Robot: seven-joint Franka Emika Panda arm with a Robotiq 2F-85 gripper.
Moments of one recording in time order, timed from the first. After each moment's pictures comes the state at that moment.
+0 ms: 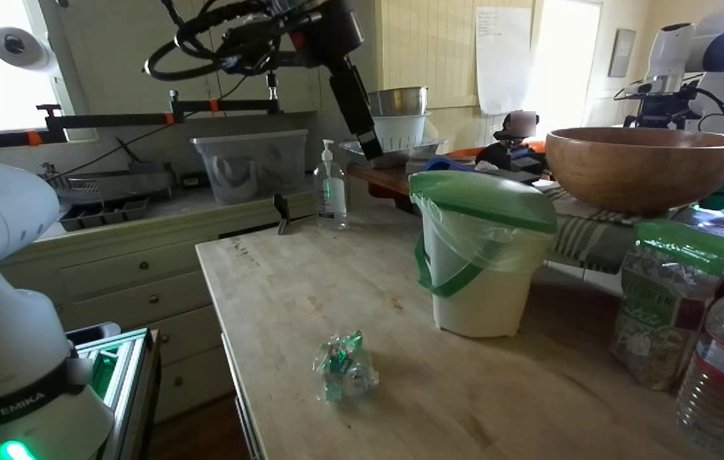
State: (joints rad) arm -0.21 -0.56 -0.07 -2.43 0.19 2.26 -0.03
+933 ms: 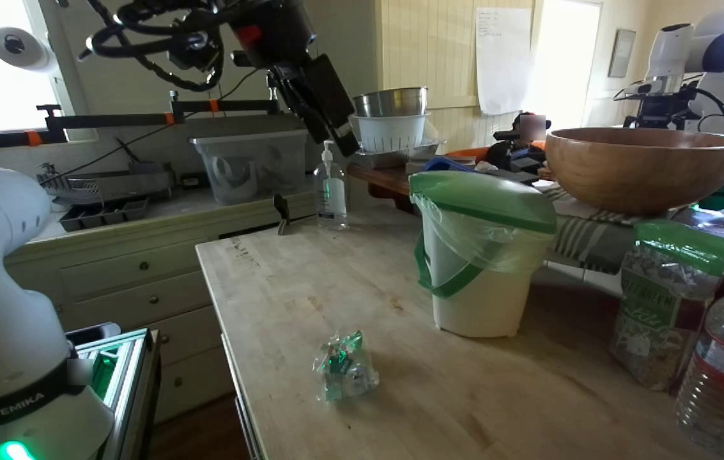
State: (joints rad) arm -0.10 -0.76 -0.21 -2.57 0.07 2.26 -0.38
